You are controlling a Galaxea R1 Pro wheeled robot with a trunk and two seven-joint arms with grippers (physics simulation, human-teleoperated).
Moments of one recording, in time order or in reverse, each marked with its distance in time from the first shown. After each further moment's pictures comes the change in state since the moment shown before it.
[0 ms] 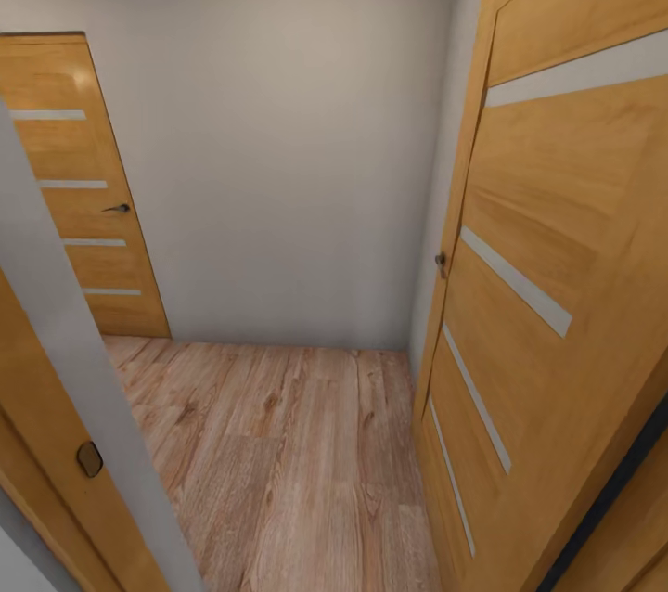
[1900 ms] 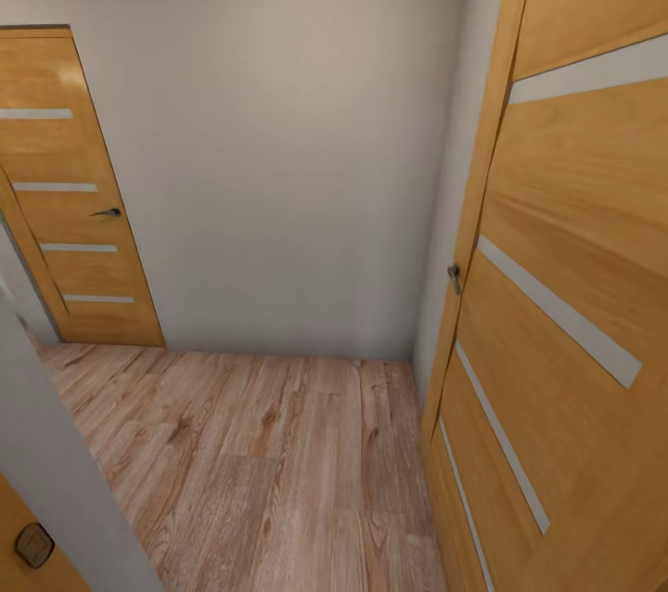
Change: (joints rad) left arm 0.000 0.002 0.002 -0.001 0.000 -0.001 0.000; right arm 0.000 0.003 0.000 0.000 0.023 0.000 0.001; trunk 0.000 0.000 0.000
